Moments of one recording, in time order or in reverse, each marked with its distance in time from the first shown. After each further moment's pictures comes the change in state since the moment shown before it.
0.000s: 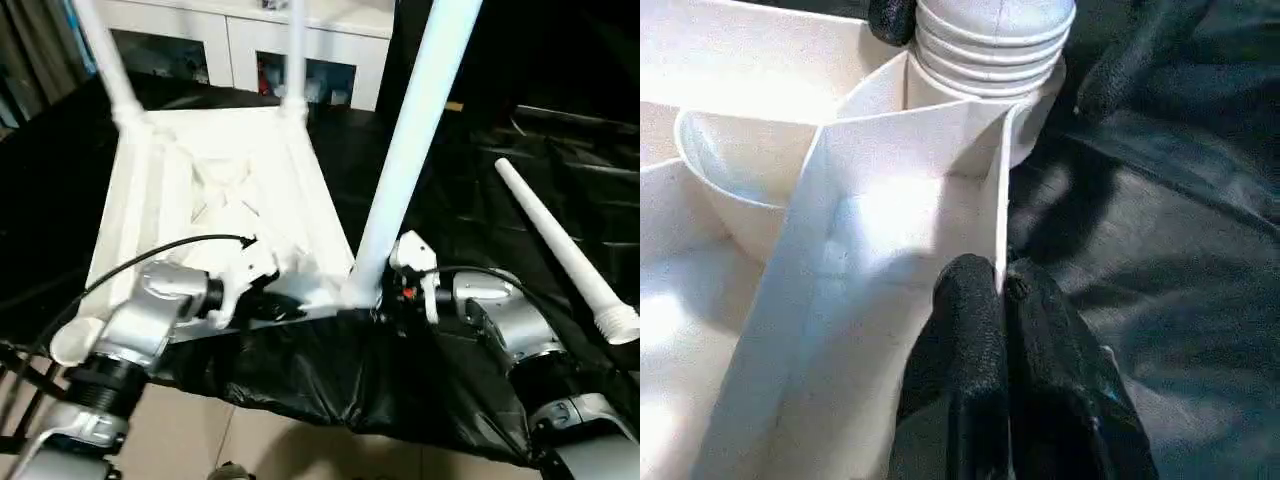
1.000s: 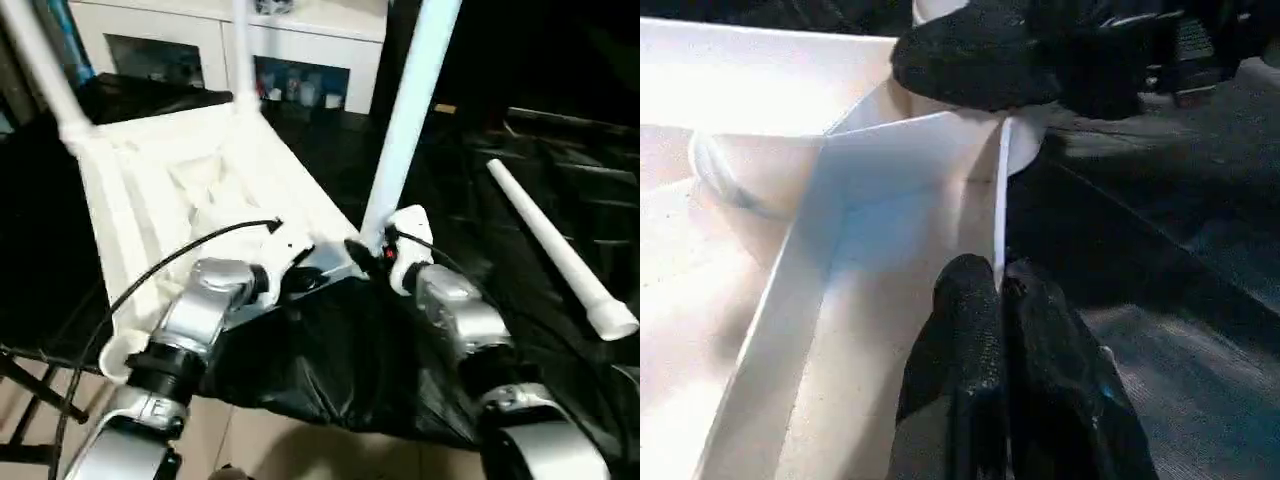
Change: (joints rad) left arm -0.078 -0.240 0.024 0.083 0.095 0.103 0.425; right arm -0.091 0.266 -0.206 0.219 -0.052 -0.044 -0.807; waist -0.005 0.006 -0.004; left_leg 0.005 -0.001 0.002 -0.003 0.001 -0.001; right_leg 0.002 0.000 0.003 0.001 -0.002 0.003
